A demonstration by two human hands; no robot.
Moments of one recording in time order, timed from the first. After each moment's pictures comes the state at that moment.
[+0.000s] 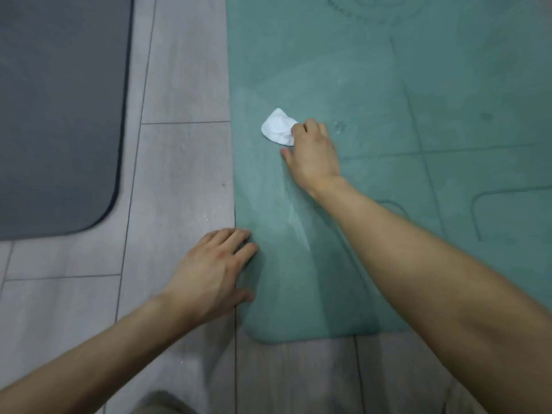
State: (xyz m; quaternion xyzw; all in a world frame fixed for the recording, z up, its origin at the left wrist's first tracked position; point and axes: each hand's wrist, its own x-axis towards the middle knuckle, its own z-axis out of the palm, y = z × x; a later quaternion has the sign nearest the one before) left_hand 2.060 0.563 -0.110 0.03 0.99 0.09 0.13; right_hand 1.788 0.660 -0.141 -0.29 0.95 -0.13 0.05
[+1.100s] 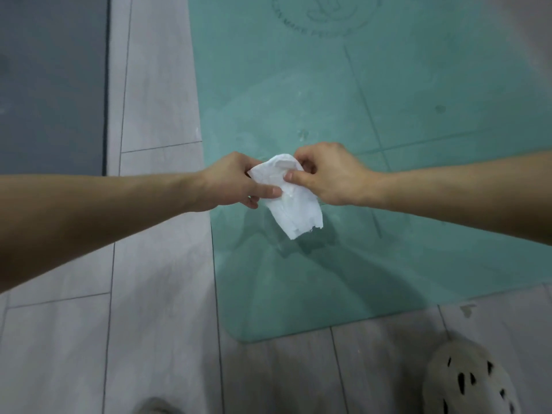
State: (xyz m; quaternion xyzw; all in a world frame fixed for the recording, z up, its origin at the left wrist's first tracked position) left_hand 1.887 0.570 -0.038 -0.17 0.81 0.51 0.24; right_hand 1.799 0.767 -0.029 -0.32 0.88 -0.24 0.24
